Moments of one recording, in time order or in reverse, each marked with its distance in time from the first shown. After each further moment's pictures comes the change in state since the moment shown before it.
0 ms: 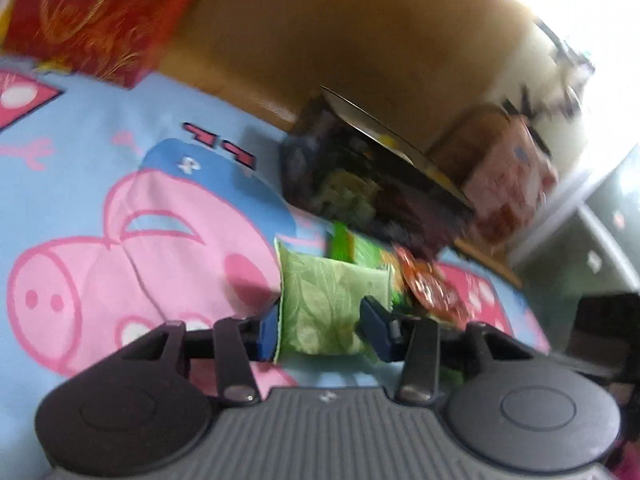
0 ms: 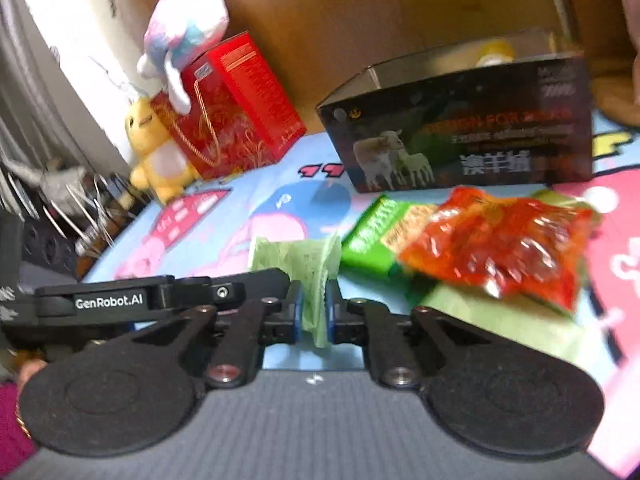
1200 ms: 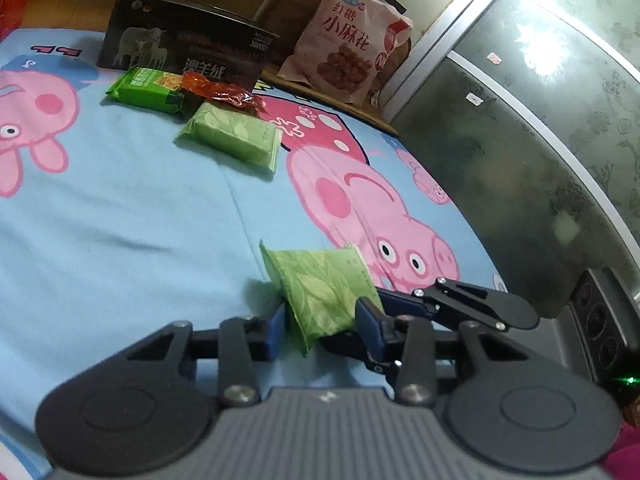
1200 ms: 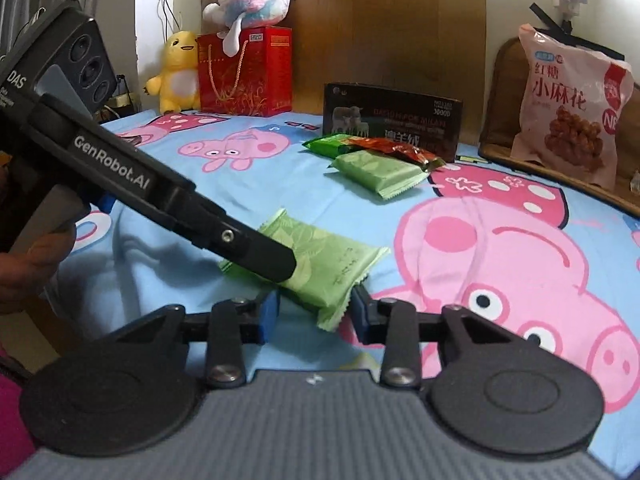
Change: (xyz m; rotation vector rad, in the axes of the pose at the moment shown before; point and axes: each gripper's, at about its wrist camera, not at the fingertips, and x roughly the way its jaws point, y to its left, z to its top) left arm -0.033 -0.102 -0.120 0.214 0.238 -0.228; right arm -0.127 0.031 -0.137 -0.385 -0.098 -0.278
